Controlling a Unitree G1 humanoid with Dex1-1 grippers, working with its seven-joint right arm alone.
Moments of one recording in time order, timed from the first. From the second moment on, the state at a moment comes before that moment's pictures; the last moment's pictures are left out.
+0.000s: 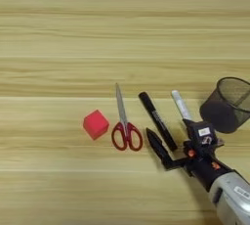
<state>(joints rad) 0.45 -0.27 -0.14 -0.42 0.19 0.29 0.40</state>
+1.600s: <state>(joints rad) 0.40 -0.30 -0.28 -0.31 0.18 0.36 0.40</state>
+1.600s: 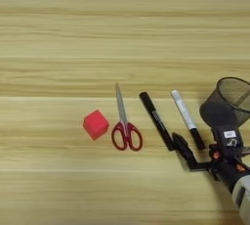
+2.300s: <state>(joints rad) 0.39 -0.33 -0.25 -0.29 0.18 0.38 0.40</state>
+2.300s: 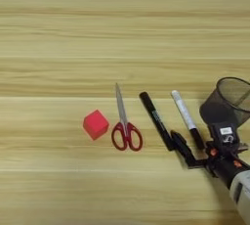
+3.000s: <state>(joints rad) 0.37 -0.35 -0.25 -0.28 0.26 0.44 0.42</state>
